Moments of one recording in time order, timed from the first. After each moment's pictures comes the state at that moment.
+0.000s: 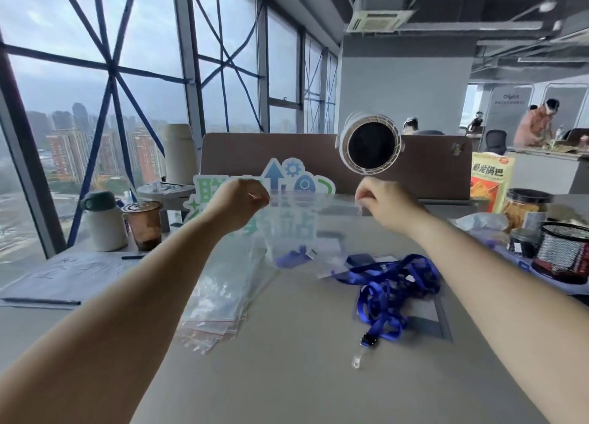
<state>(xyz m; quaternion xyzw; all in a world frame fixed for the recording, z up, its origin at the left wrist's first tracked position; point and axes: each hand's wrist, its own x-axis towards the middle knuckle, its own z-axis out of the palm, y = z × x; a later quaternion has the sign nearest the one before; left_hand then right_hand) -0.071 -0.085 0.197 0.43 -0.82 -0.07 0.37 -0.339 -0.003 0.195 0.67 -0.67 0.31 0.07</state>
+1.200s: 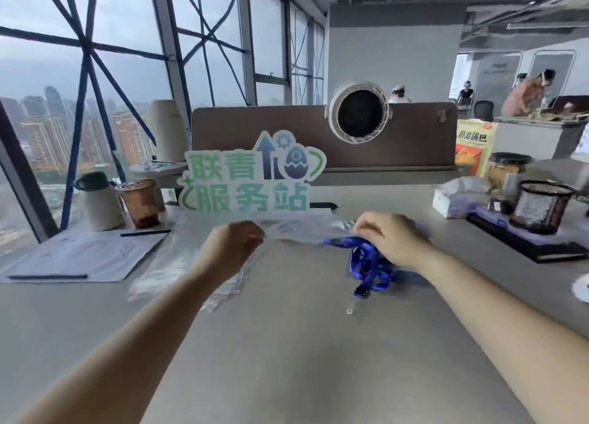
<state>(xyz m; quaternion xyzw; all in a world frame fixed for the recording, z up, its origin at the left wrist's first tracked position) -0.048 -0.036 0.105 0.43 -0.82 -0.10 0.36 -0.326 0.068 0.123 0.66 -0.68 0.31 -0.03</state>
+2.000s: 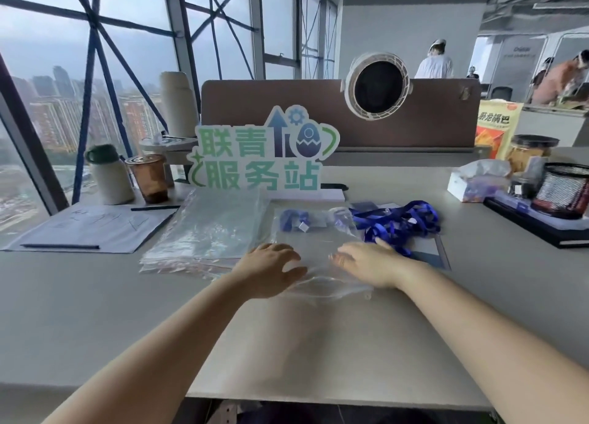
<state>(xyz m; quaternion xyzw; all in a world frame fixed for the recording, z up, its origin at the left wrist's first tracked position) -0.064 -0.005 0.040 0.39 -0.92 -0.04 0.06 -0.280 0.058 0.049 0.69 -0.72 0.01 -0.10</state>
